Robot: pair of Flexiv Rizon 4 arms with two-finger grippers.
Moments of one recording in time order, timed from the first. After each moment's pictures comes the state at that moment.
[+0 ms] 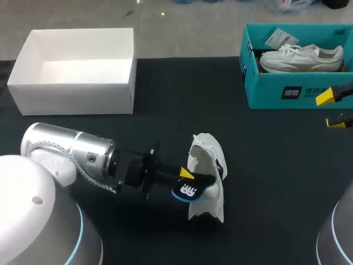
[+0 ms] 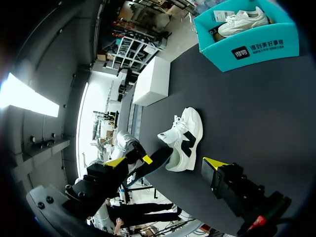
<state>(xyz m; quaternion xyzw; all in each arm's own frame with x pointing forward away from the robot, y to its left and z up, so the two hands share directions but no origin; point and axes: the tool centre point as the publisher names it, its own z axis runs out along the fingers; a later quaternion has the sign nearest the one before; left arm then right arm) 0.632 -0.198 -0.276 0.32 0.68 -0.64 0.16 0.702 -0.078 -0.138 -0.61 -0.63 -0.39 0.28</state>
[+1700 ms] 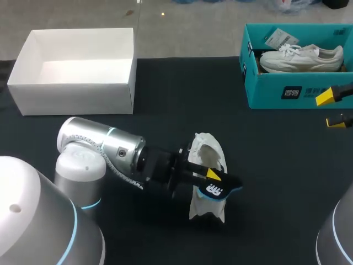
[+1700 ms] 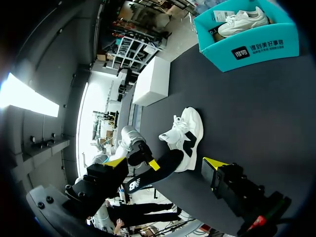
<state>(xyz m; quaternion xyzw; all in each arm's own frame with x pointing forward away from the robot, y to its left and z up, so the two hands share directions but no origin) 0.623 -0.260 -0.271 0.34 0.65 -0.67 0.12 0.702 -0.078 -0.138 -0.61 -0.63 -0.39 0.28</state>
